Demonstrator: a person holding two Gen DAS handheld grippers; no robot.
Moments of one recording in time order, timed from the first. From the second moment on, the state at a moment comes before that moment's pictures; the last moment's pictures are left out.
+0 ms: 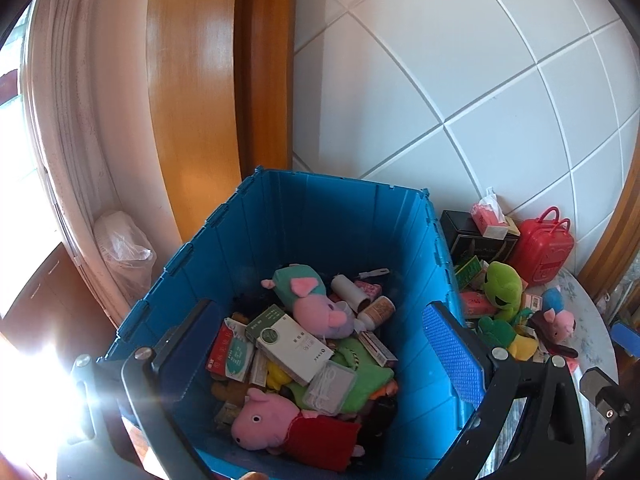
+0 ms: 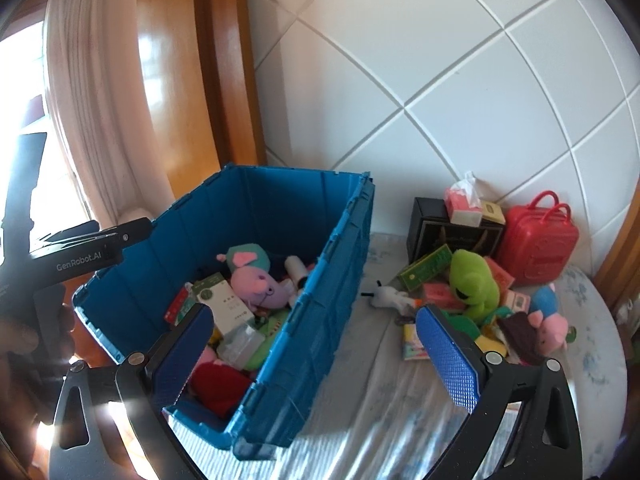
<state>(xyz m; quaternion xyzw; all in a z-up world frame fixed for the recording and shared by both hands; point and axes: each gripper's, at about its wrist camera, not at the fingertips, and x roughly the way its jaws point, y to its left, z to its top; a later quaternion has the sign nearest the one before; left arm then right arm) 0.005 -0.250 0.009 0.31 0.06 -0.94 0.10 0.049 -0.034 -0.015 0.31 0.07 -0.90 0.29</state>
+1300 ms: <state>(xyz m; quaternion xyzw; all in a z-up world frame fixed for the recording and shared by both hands) 0.029 -0.036 0.028 0.34 0.01 -0.94 0.01 0.064 0.168 -0.005 0.32 0.02 -0.93 0.20</state>
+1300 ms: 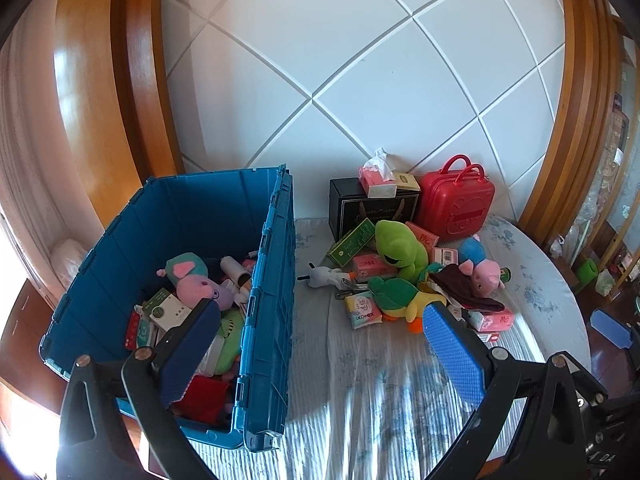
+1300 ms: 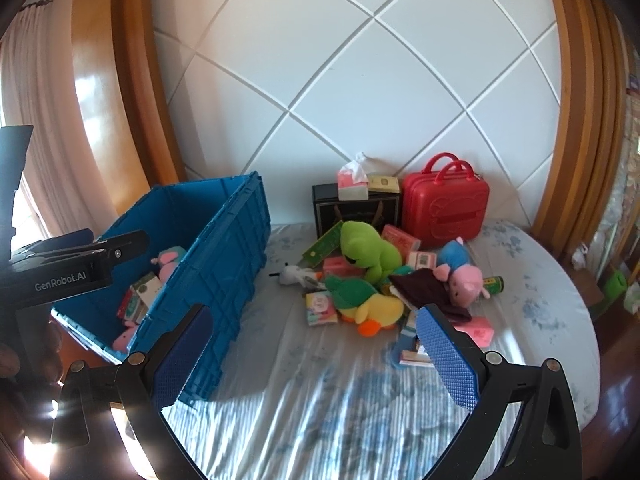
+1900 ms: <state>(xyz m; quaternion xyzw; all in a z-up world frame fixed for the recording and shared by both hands) 0.024 -0.038 0.030 0.33 0.01 -0.94 0.02 0.058 0.172 -0.006 0.32 0.02 -0.93 0.20</state>
